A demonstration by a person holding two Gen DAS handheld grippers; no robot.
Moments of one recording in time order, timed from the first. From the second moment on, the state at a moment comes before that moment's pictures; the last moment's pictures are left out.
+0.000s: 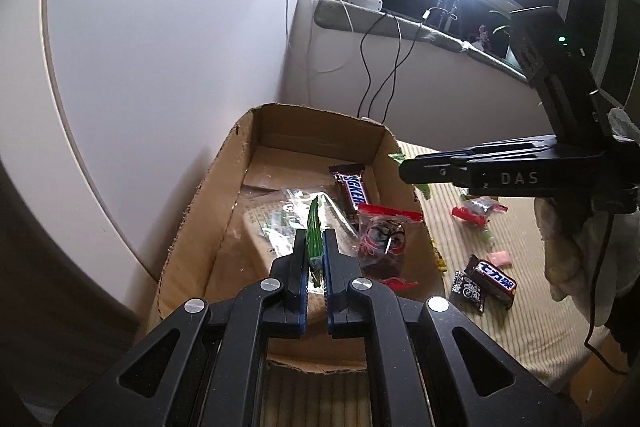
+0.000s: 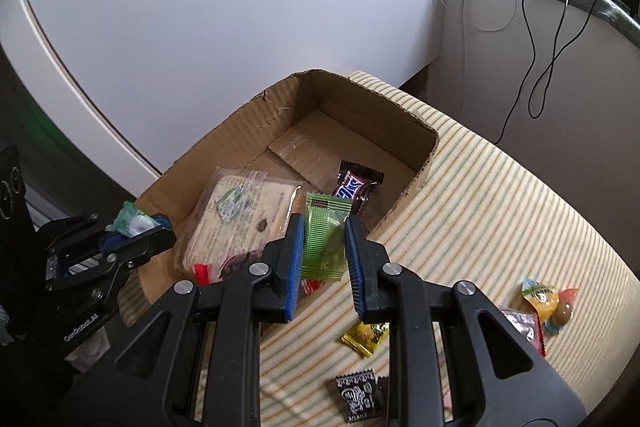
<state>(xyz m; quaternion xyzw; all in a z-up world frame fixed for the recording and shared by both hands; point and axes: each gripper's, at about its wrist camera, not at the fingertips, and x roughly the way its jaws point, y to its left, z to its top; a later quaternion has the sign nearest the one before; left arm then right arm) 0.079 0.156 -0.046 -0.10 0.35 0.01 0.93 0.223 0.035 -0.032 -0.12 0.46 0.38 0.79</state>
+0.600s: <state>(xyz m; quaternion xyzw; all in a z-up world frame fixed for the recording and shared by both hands) 0.081 0.155 -0.043 -0.09 0.35 0.02 0.93 0.228 0.042 -0.034 -0.11 0.44 0.38 0.80</state>
